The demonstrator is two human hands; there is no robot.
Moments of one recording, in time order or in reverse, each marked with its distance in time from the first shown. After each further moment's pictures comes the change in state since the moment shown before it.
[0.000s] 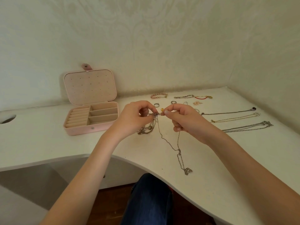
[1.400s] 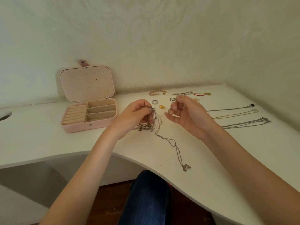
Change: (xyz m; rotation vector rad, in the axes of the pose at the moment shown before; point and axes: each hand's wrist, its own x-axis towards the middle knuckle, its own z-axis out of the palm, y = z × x) left_hand 0.001 -0.005 0.007 -0.388 -0.098 -0.175; right_hand 0.003 0.002 -0.005 0.706 0.077 0.019
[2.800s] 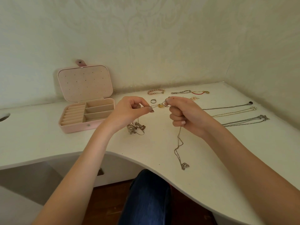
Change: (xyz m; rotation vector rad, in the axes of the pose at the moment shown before) left_hand 0.000 0.013 -0.010 0.333 0.060 0.094; right_hand -0.004 -0.004 0.001 -0.391 -0.087 0.070
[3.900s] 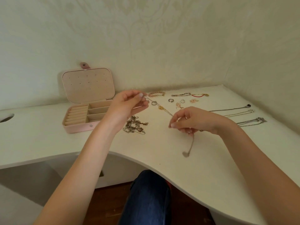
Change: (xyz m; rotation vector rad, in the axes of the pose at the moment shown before) left_hand 0.001 0.008 -0.005 -0.666 0.140 -0.099; right_hand -0.011 -0.009 -0.030 -0.670 -0.203 0.142
